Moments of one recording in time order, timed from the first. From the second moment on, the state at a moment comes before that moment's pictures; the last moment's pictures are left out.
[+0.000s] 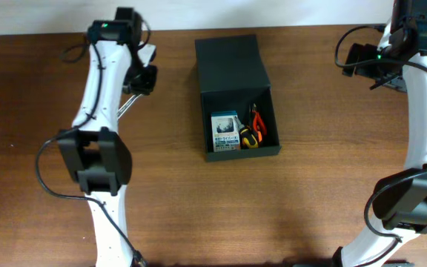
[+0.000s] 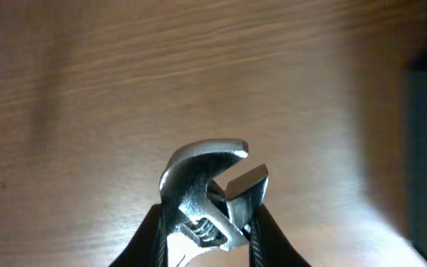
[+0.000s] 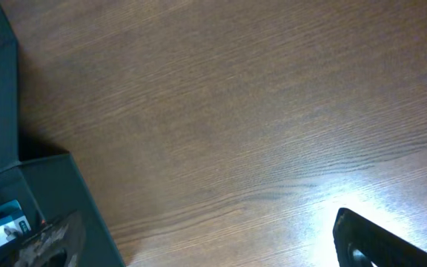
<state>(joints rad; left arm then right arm) -0.10 2.33 2.35 -1.47 -0.04 0.12 -0.17 1.93 2.05 -1.30 0.02 0.18</state>
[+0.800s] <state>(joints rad) -0.71 2.36 2.65 -1.41 -0.04 -0.14 -0.17 1.93 2.05 -1.30 0.02 0.18</state>
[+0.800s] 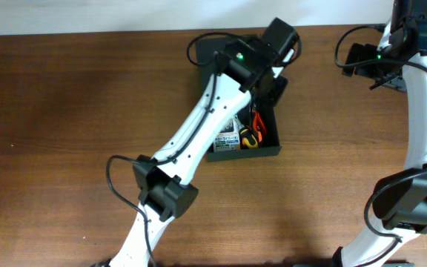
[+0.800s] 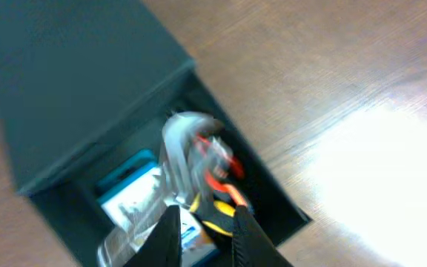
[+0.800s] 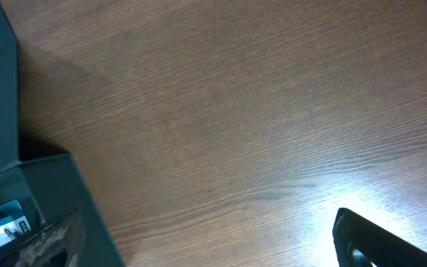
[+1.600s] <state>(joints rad) -0.65 2.52 2.80 -1.64 -0.13 -0.16 -0.17 1.93 2.05 -1.30 0.02 0.18</state>
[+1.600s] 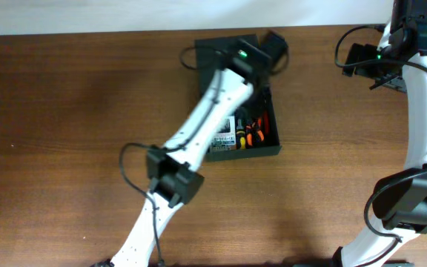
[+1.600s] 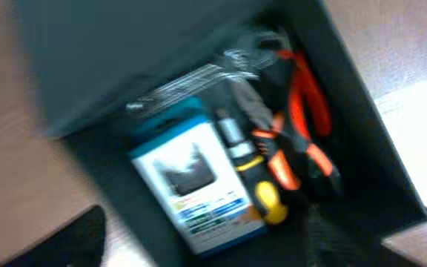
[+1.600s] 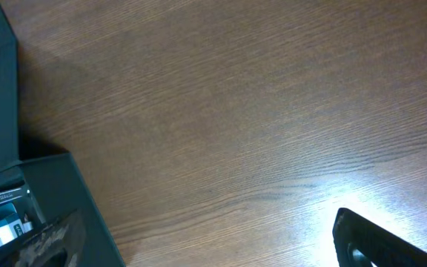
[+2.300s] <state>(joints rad) -0.05 2.40 2.68 -1.57 0.40 -0.01 -0.17 1.94 2.05 -1.03 -0.17 0.20</state>
